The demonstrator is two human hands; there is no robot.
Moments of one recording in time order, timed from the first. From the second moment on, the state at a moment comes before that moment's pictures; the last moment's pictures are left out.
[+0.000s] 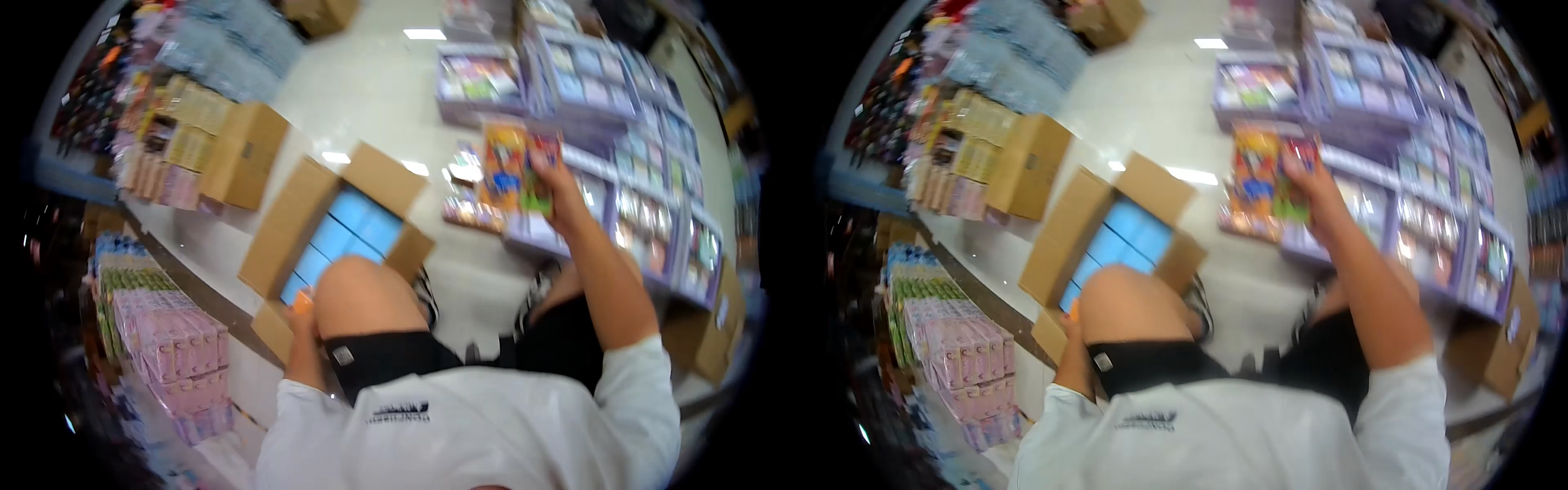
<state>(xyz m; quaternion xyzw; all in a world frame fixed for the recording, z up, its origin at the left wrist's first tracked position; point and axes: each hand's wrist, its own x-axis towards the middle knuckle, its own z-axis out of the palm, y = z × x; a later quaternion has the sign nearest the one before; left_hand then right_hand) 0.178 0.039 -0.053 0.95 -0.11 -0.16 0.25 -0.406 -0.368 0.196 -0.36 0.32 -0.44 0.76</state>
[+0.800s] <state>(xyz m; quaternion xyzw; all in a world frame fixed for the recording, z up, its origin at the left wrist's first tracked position) -0.116 -0.265 0.262 0.43 -0.23 -0.67 0.56 -0.409 -0.344 0.230 -0.28 0.29 -0.37 0.84</state>
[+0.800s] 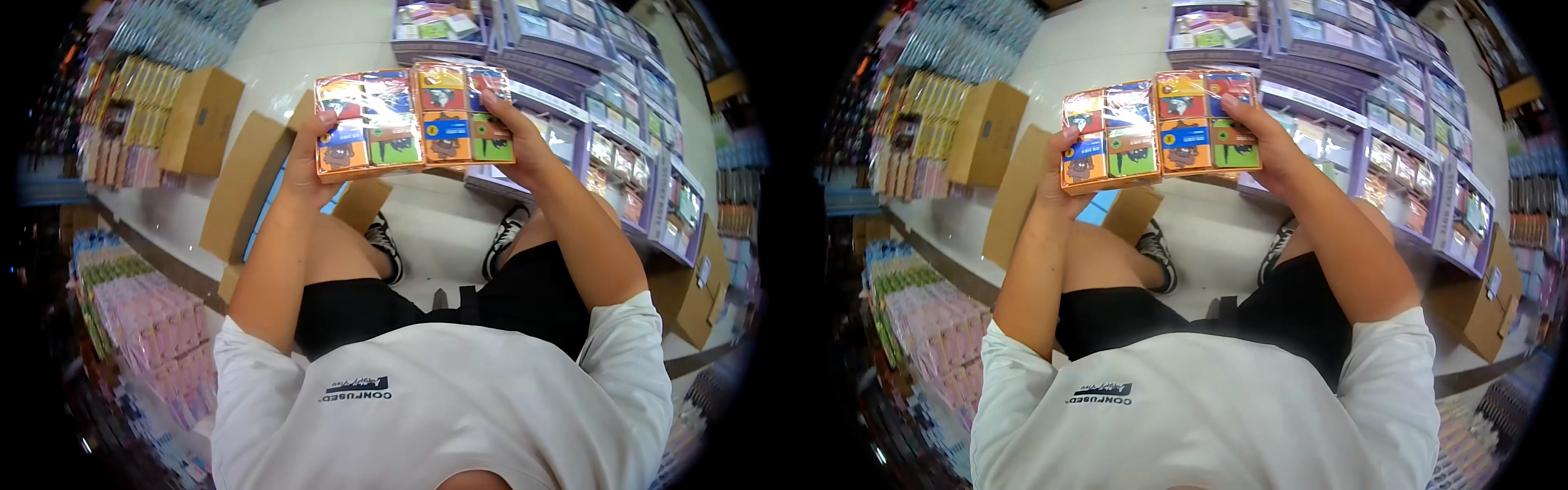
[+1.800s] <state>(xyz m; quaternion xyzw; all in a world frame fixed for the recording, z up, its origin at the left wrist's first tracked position) -0.111 -0.415 -0.143 0.73 -0.28 -0.56 0.28 -0.329 -0.464 -0.037 -0.53 0.71 0.00 0.46</state>
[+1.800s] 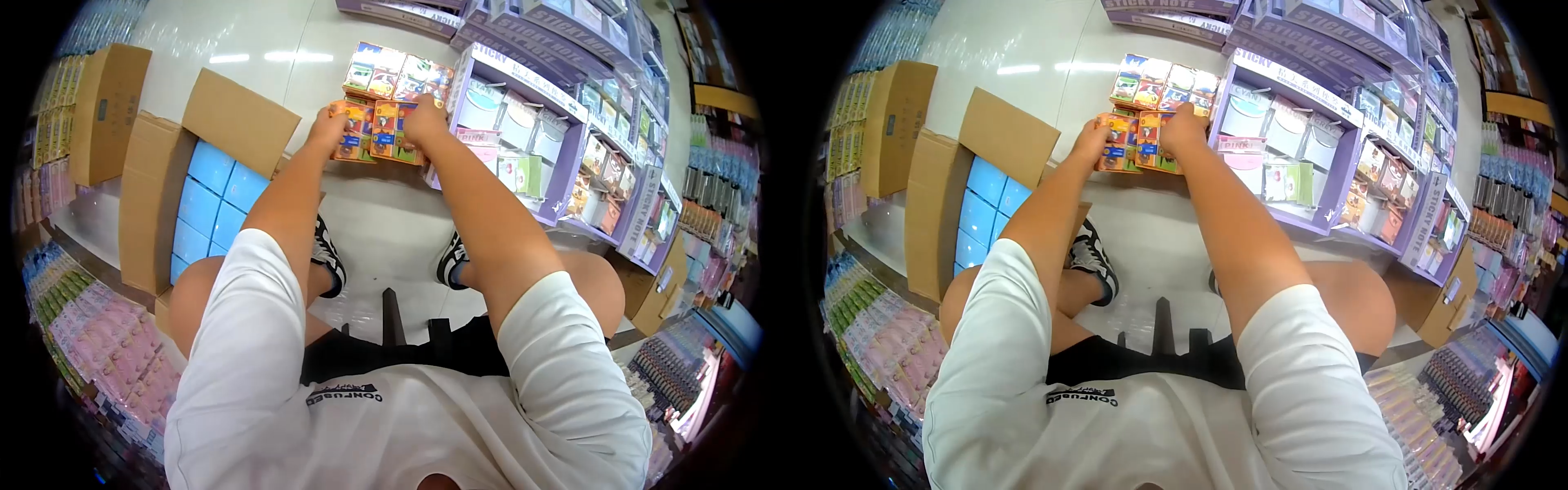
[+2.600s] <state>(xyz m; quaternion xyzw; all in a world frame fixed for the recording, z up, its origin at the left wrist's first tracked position) -0.158 -0.400 -0.117 0.84 -0.34 -0.40 0.15 -0.374 -0.281 -0.034 -0.74 0.55 -0.01 0.39</state>
